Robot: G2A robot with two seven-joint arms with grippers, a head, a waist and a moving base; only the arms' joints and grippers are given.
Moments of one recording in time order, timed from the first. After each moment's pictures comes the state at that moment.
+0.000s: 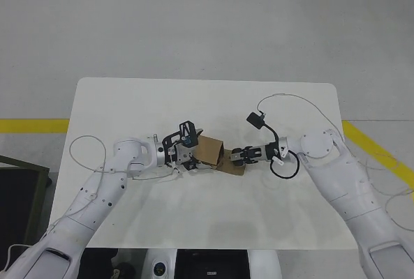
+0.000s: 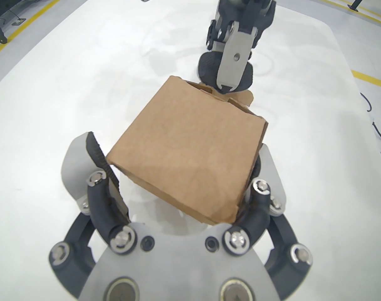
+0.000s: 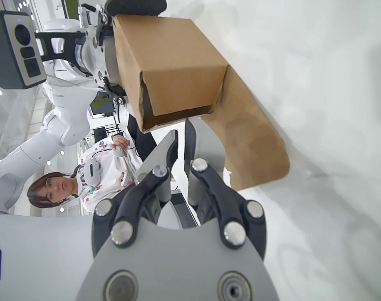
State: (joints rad) left arm 0.91 -1.11 -0.95 -1.30 1.27 -0.87 -0.04; right arm -0.81 -1.12 1.00 -1.24 0.07 -0.17 1.23
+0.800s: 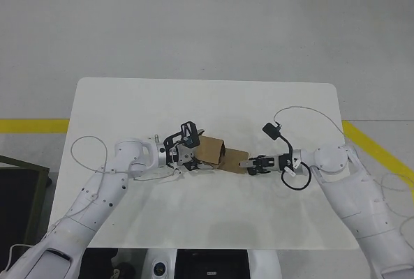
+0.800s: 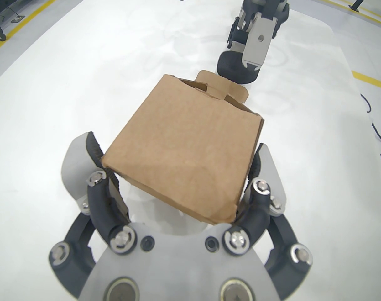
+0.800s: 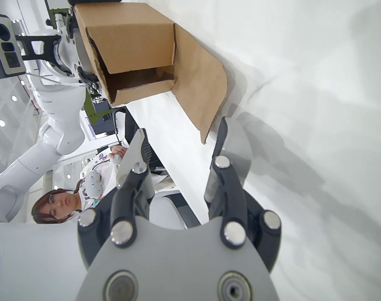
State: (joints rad) left arm 0.92 -1.12 -0.95 -1.31 1.26 -0.87 -0.06; right arm -0.96 -1.07 1.10 -1.32 0.05 -0.11 1.19
